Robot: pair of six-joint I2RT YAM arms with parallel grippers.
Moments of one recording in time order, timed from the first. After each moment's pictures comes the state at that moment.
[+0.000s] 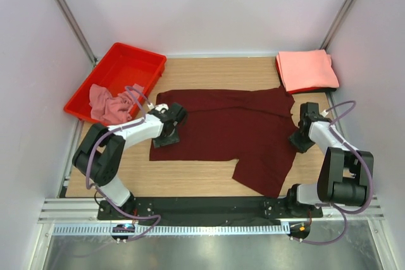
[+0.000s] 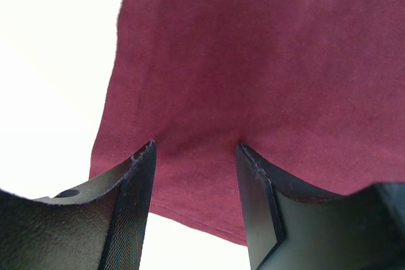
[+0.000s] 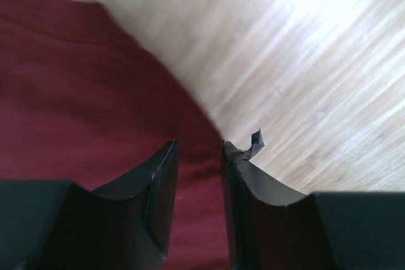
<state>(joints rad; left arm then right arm) -0.59 1.66 0.96 -0.65 -0.41 -0.86 -0.16 1.36 0.73 -0.63 0.24 0.78</state>
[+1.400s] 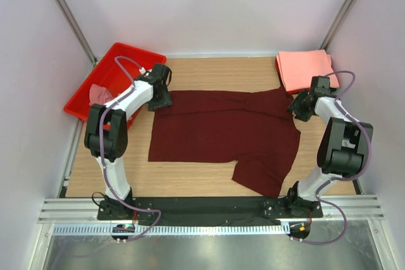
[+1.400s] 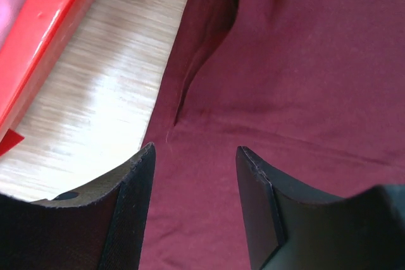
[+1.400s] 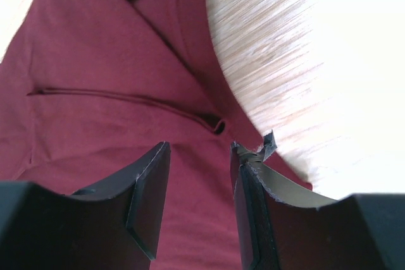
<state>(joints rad) -0.31 1.91 1.46 -0.70 -0.27 -0.57 -0.23 1.65 1.06 -0.42 -0.08 0.46</state>
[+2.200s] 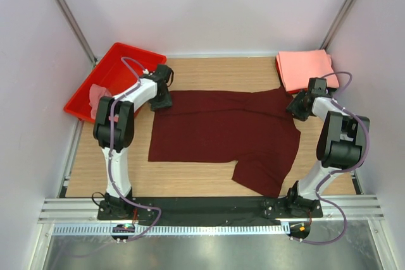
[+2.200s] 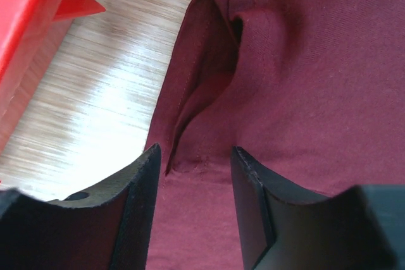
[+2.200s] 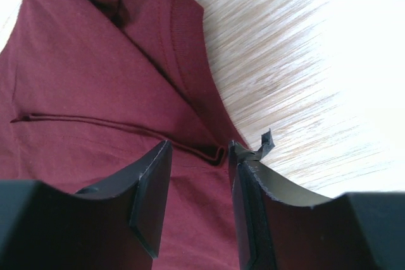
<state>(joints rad) -0.29 2.06 1.55 -0.69 -0.27 -0.54 -0.23 1.73 1.05 -0.31 -0.07 0.47</state>
